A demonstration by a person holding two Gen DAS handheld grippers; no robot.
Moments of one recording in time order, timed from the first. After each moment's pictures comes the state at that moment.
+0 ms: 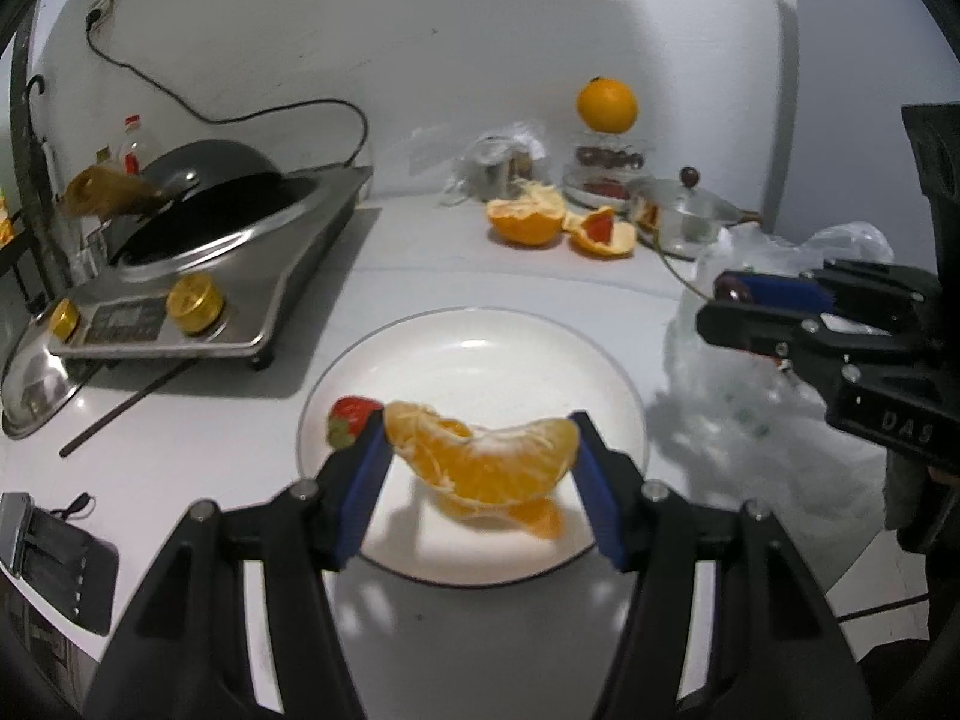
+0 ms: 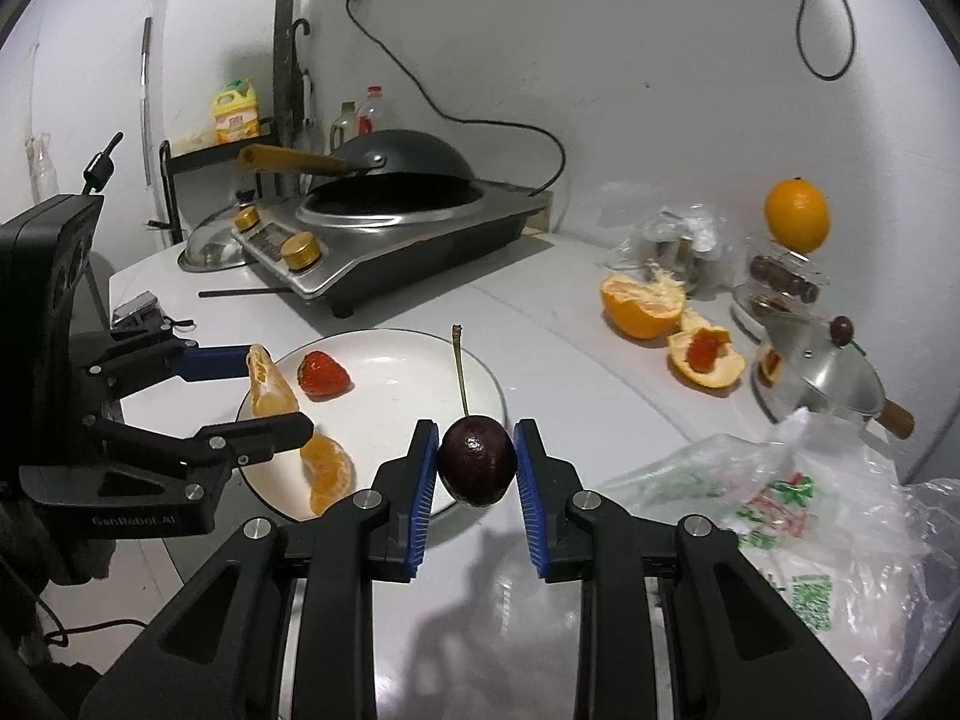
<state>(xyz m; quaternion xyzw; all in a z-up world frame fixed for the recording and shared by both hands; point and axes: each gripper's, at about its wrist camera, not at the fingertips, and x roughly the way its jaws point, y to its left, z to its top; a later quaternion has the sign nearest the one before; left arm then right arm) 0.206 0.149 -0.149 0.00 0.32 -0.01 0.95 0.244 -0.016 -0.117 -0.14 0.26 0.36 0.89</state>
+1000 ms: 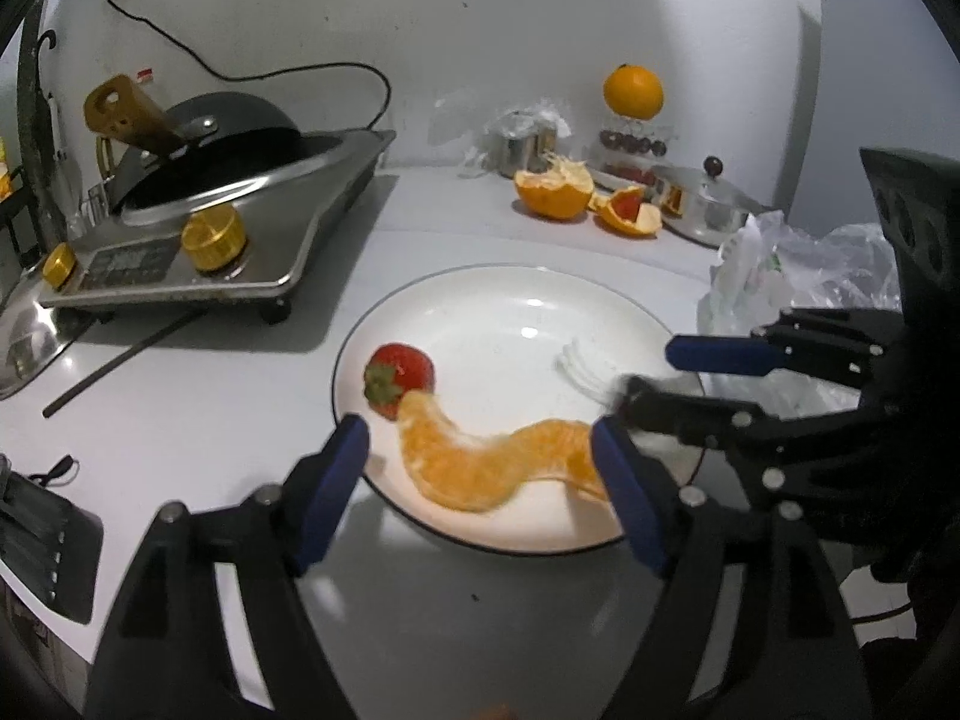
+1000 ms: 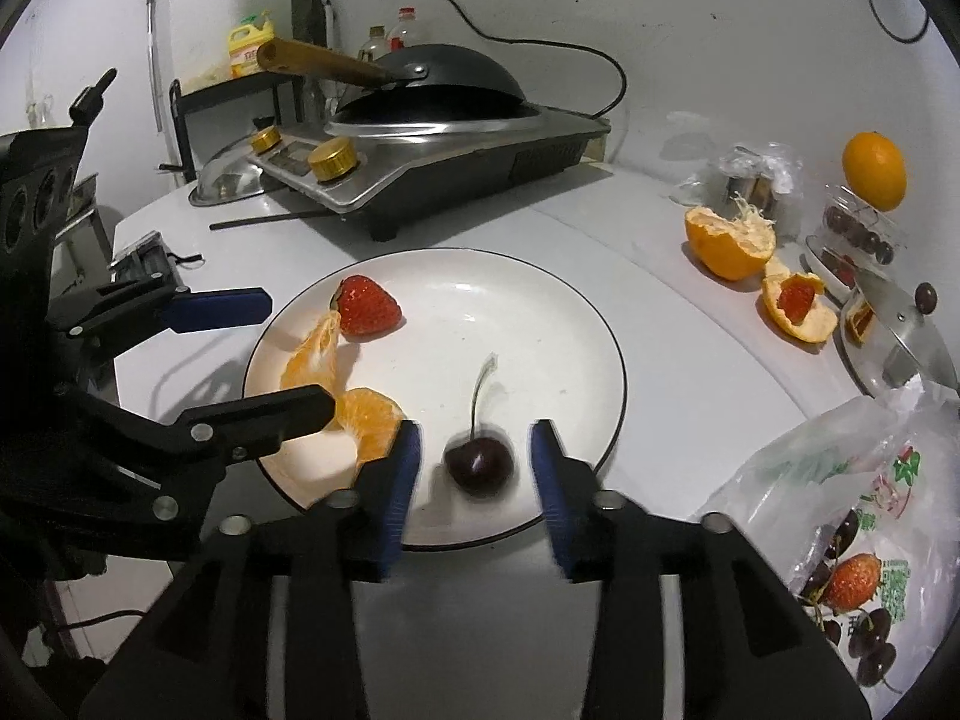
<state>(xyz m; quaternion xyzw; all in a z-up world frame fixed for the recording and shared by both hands) 0.205 0.179 -0.172 -0.02 0.33 -0.01 0.94 0.248 0.038 -0.164 -0.17 0.33 0.37 0.85</state>
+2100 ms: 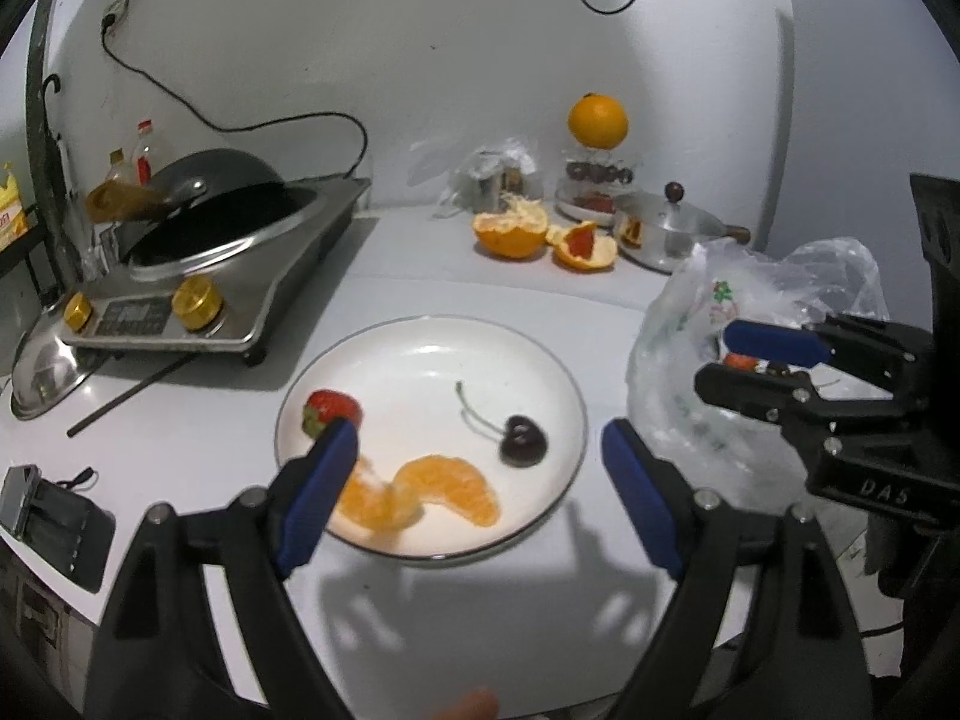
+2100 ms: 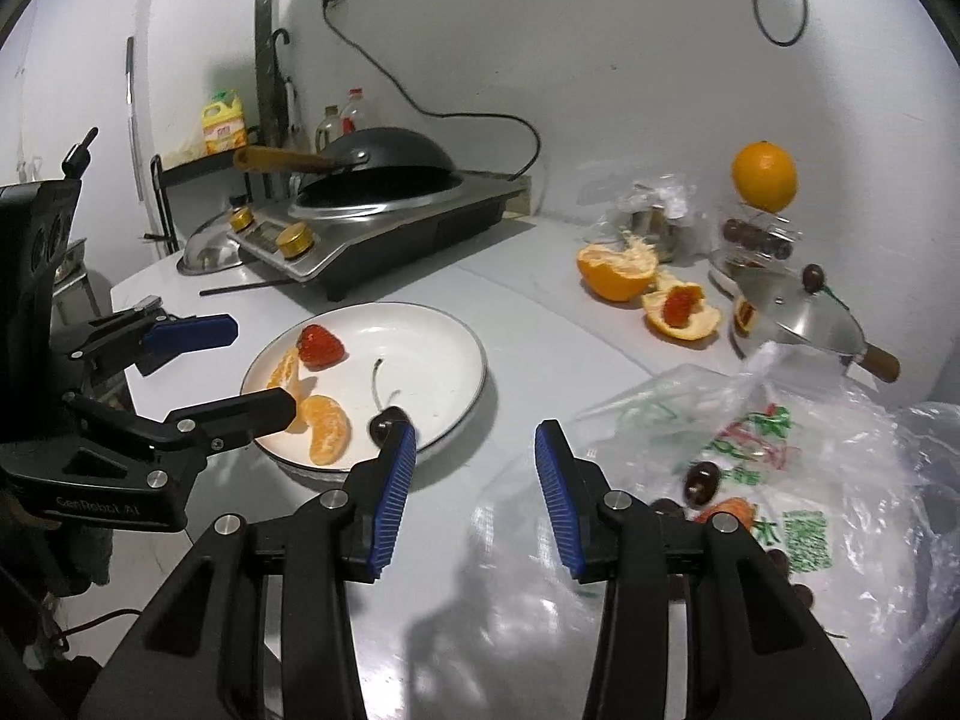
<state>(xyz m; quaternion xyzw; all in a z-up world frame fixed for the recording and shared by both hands) 0.188 0.115 -0.132 0.00 0.31 0.00 0.95 0.226 -0.061 -0.122 -0.11 0.27 0.34 0.89</state>
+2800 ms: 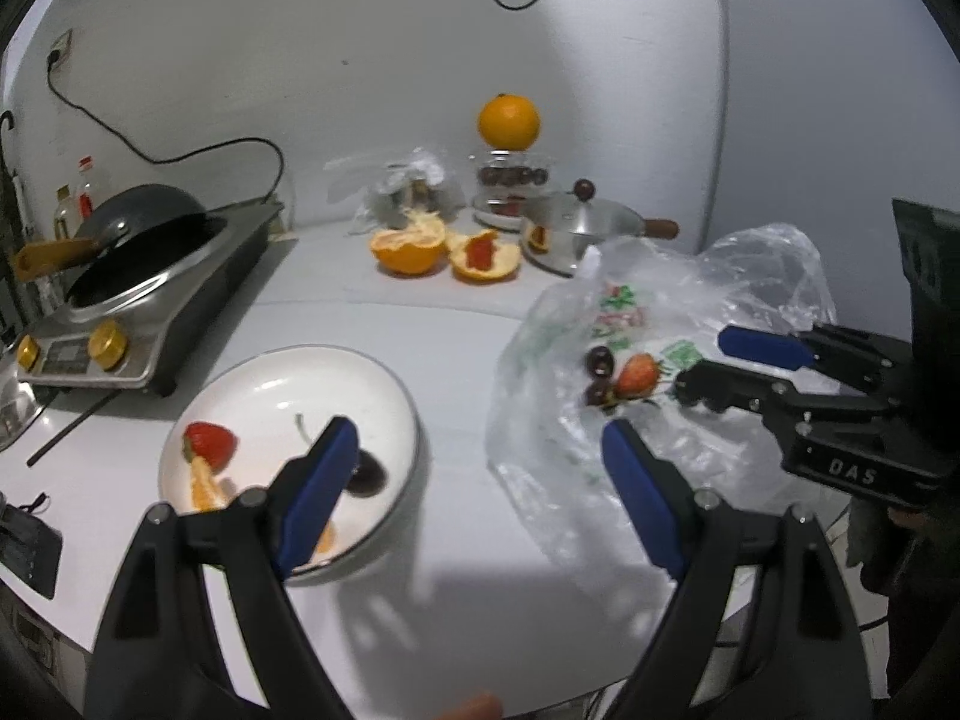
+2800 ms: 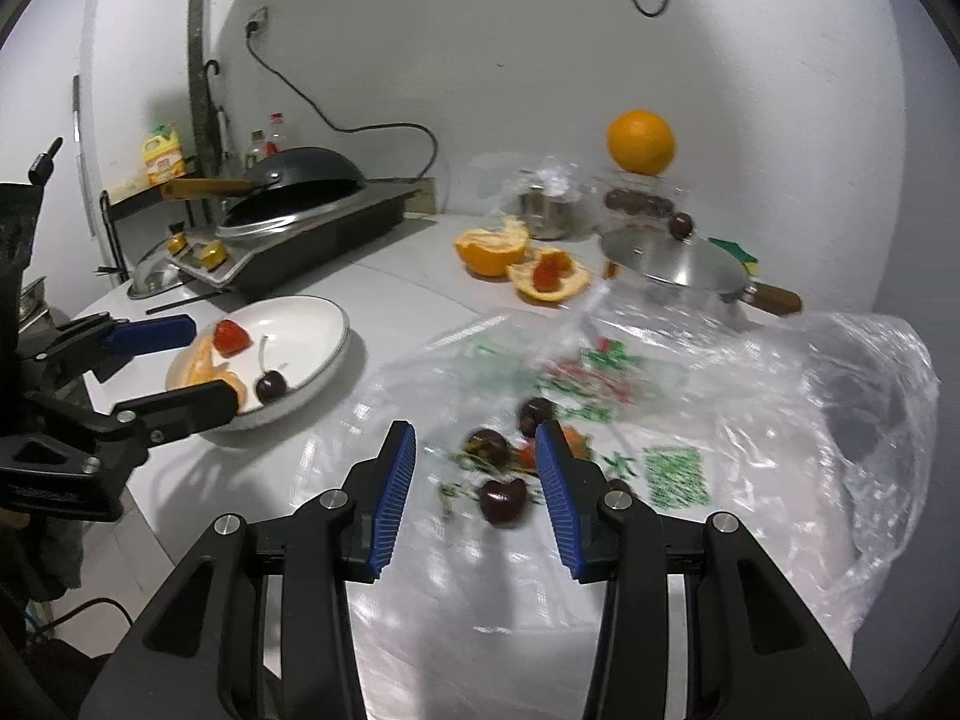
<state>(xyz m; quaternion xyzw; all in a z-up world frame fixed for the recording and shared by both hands) 0.201 0.030 -0.123 0.01 0.30 -0.05 0.95 0.235 -0.162 -0.128 -0.08 0.28 0.28 0.92</state>
